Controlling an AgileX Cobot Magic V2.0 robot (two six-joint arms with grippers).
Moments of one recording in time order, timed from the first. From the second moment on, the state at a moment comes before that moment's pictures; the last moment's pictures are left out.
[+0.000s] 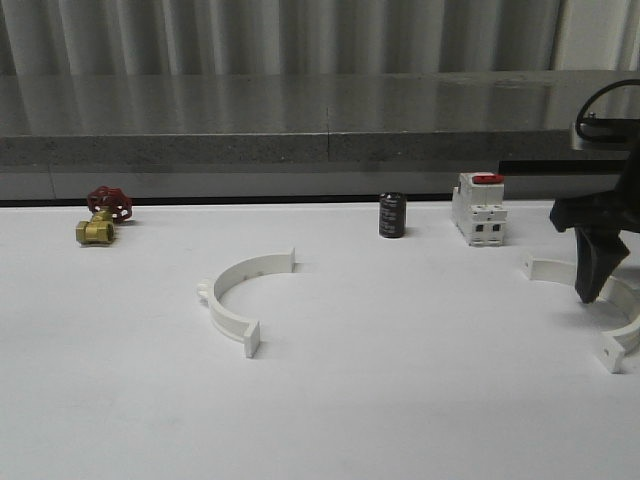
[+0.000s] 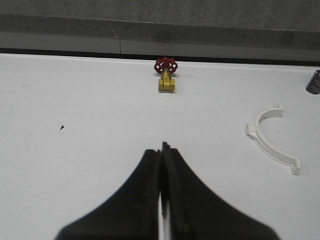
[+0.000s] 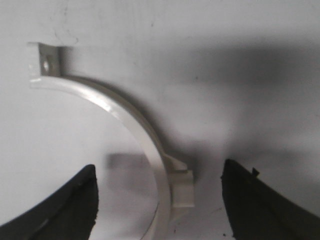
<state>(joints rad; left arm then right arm) -0.01 0.19 -0.45 -0.09 0.73 0.03 0.04 1.84 -1.09 0.05 0.58 0.05</state>
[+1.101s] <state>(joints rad) -0.01 0.19 -0.45 -0.09 0.73 0.03 0.04 1.86 -1.13 0.06 0.62 0.06</state>
